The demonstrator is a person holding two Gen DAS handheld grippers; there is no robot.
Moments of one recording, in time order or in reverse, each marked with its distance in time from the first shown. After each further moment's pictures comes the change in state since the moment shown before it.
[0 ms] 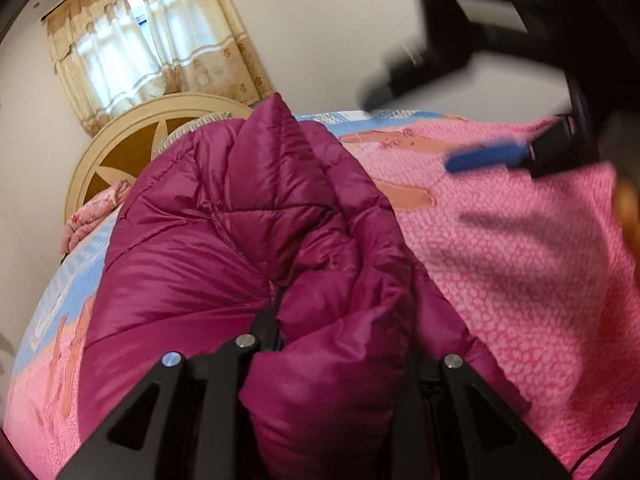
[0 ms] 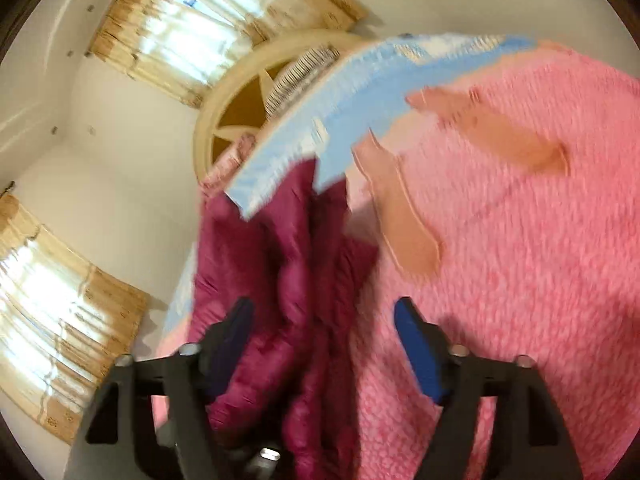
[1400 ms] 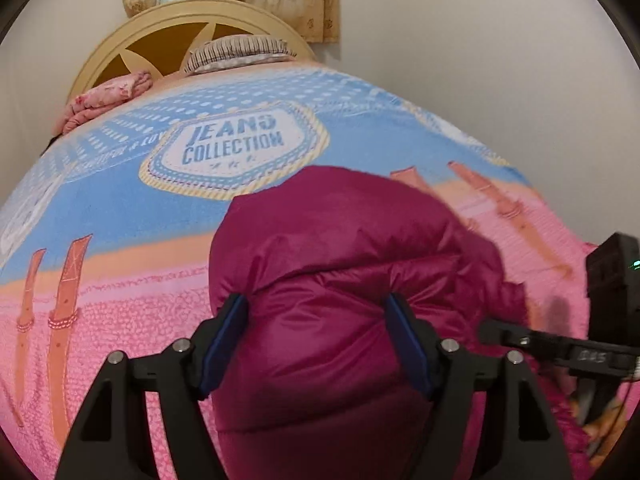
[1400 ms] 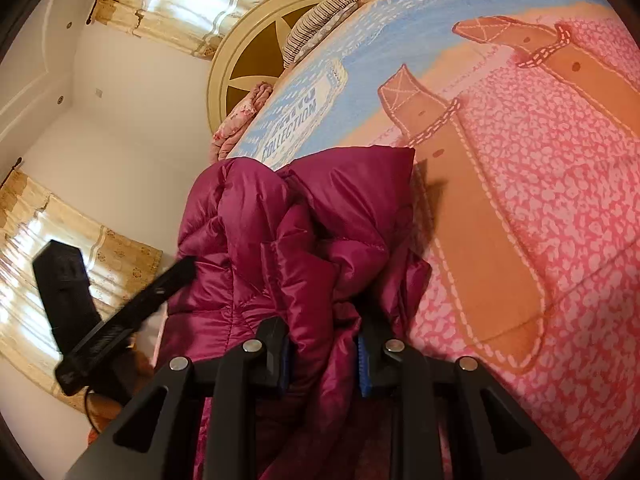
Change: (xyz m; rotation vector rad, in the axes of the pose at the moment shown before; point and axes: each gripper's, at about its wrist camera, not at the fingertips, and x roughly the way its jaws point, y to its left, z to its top) left arm 0.052 0.146 0.057 -0.395 0.227 -0.087; right arm 0.109 -0.035 0.012 0.010 0.221 0.084
